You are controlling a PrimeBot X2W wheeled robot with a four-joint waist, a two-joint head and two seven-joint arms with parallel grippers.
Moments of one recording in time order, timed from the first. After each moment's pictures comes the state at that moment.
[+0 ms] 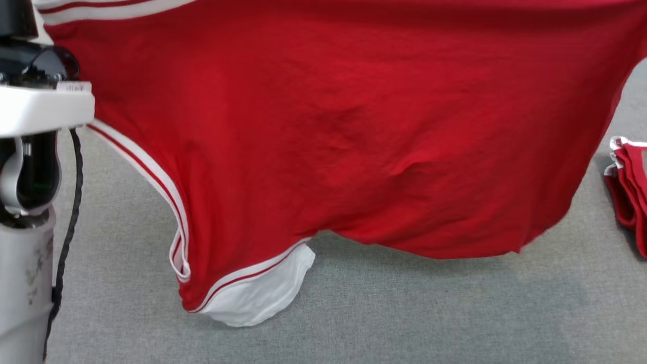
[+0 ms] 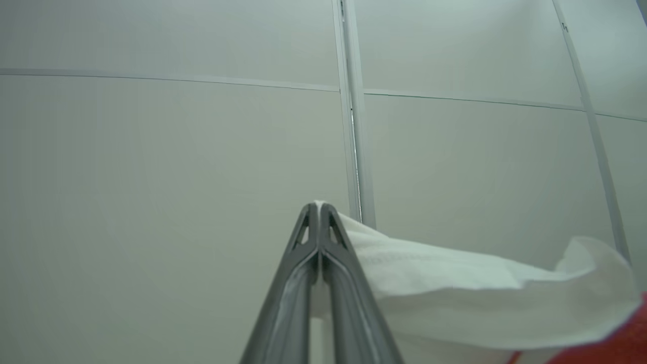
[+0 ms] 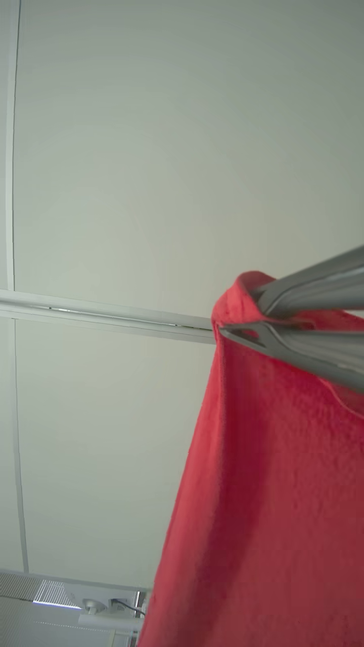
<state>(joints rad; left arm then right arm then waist) -0.70 0.33 -0.08 -0.12 -0.47 0.01 -0.06 -0.50 -0.47 0.06 -0.14 0.44 0.13 0.02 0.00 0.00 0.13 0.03</state>
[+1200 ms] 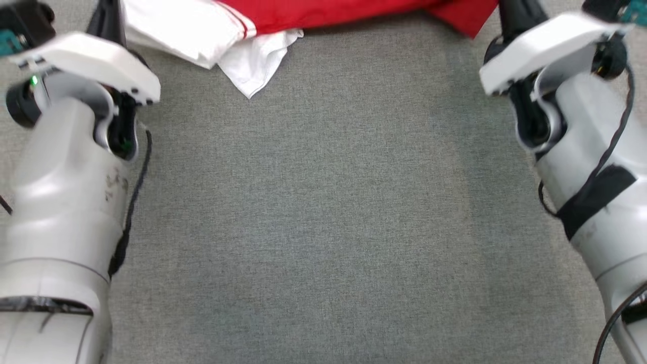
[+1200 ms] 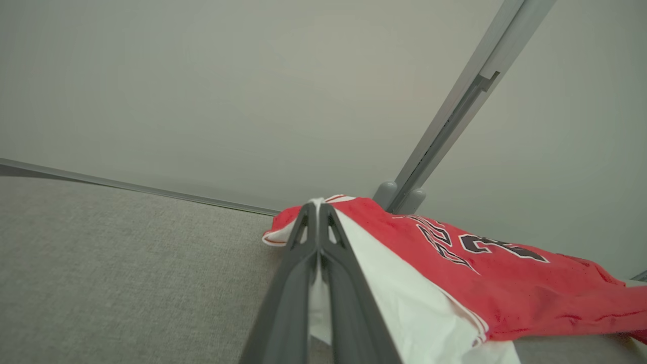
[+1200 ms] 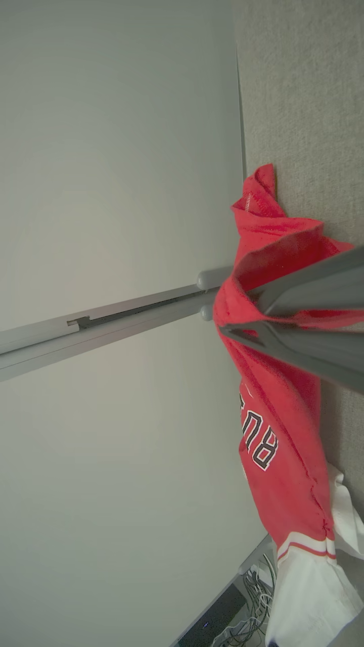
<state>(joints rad) -1.15 0.14 -0.17 1.16 -0.56 -0.12 -0.24 -1.14 -0.18 0.49 0.92 0.71 0.13 -0.19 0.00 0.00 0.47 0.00</state>
